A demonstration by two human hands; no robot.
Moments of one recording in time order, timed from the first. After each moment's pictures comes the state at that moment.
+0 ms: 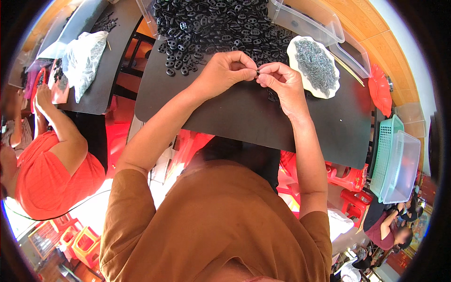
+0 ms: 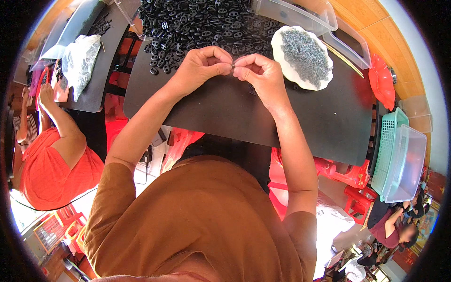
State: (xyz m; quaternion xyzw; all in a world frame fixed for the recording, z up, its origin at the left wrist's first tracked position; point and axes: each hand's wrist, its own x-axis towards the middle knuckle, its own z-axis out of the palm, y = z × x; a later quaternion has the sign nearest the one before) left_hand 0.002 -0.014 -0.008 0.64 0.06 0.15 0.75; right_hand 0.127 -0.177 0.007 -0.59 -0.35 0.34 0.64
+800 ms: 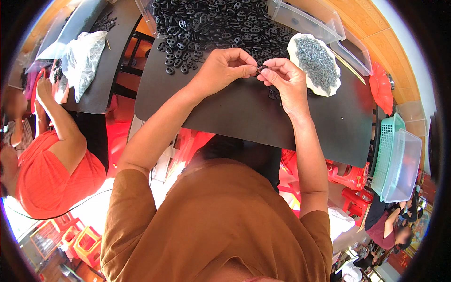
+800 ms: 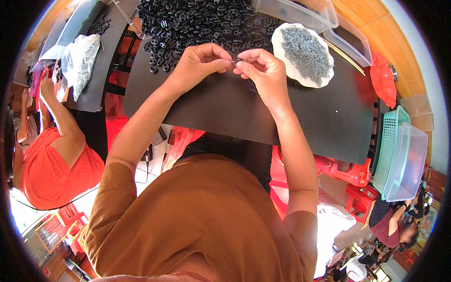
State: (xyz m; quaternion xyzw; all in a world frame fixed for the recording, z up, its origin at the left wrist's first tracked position) left_hand -0.001 -0.013 0.001 0.67 0.07 0.14 0.72; right_hand 0.124 -0.179 0.008 -0.61 -0.35 0.29 0.65
